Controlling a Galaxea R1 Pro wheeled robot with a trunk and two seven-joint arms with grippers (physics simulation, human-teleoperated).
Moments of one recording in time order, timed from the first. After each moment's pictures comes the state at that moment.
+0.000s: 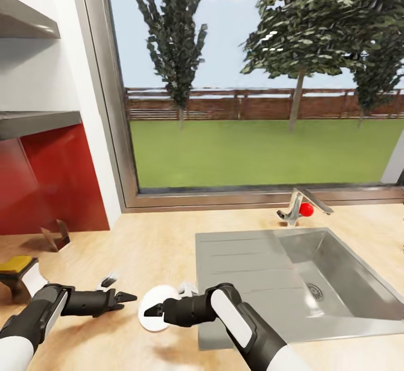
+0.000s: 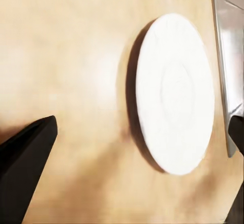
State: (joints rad) left arm -0.57 0.29 0.17 -0.63 -0.09 0.87 -1.12; right arm -0.52 0.17 0.56 -0.91 -0.98 0.87 0.09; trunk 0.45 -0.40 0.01
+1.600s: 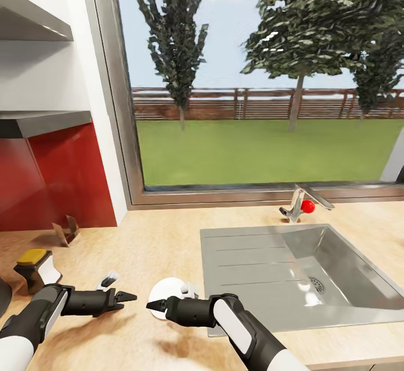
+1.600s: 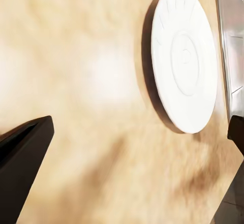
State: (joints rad) left arm -0.57 0.29 0.17 -0.63 -0.08 0.87 -1.12; right arm -0.51 0.17 0.56 -0.77 -0.97 0.68 0.30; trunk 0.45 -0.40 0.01
